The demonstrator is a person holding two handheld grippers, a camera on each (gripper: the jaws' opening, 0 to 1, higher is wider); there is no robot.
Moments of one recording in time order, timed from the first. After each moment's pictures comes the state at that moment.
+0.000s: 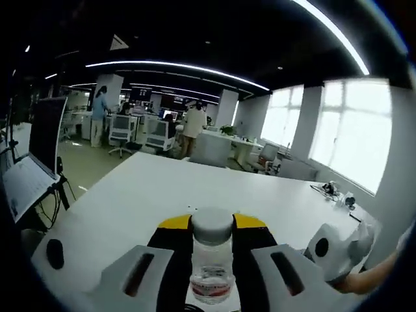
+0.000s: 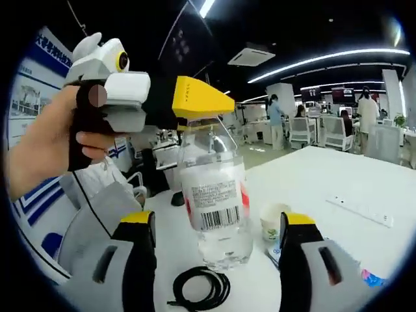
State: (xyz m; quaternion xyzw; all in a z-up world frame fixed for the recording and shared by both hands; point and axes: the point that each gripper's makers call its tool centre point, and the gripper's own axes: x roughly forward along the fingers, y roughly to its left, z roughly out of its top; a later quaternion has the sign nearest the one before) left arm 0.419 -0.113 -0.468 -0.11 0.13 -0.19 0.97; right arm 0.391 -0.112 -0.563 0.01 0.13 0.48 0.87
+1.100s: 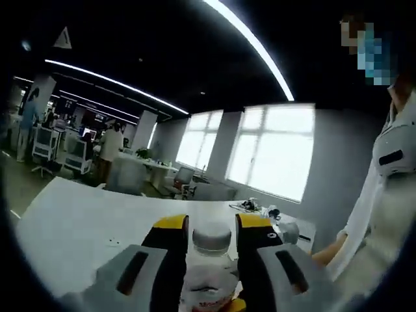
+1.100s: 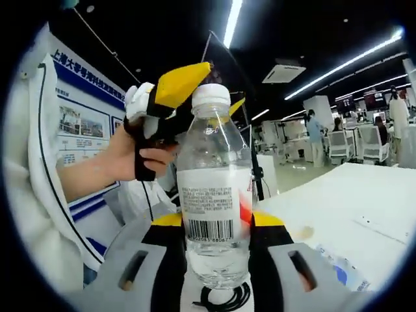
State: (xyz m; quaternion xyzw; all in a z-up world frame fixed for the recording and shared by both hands) left arm 0.378 -0.169 -0.379 -0.15 0.01 -0.50 0.85; right arm 0.350 -0.145 -0.496 0.11 0.06 0.61 0.78
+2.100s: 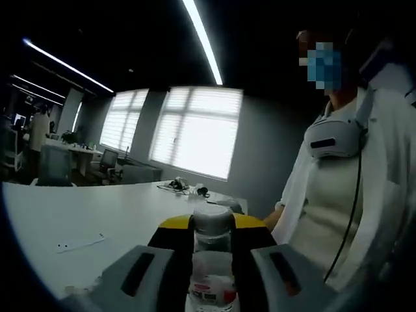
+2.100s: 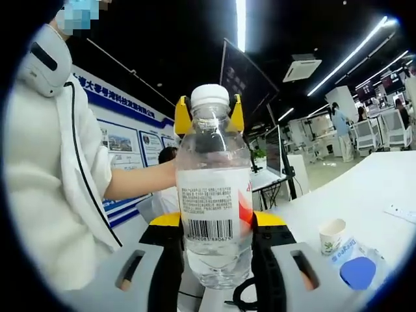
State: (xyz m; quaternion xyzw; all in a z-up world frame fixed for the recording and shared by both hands) left arm 0.342 -0.182 -0.403 -0.12 0.05 -0.69 0.72; right arm 0.315 -0.146 -0.497 0.13 0.07 0.67 0.73
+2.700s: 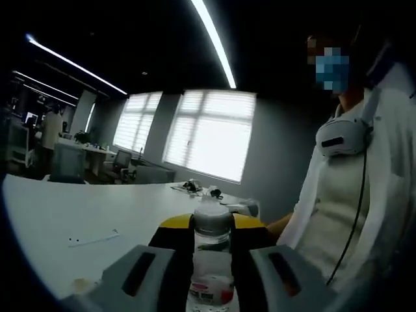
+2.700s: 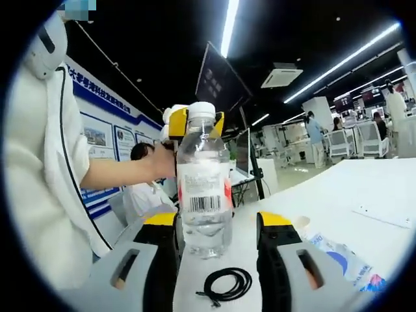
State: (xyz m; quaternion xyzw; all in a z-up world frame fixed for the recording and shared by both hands) left arm 0.366 -0.158 -0.422 -0.12 0.05 -0.65 0.75; right arm 0.342 -0.193 -0.528 0.10 0.07 0.58 0.81
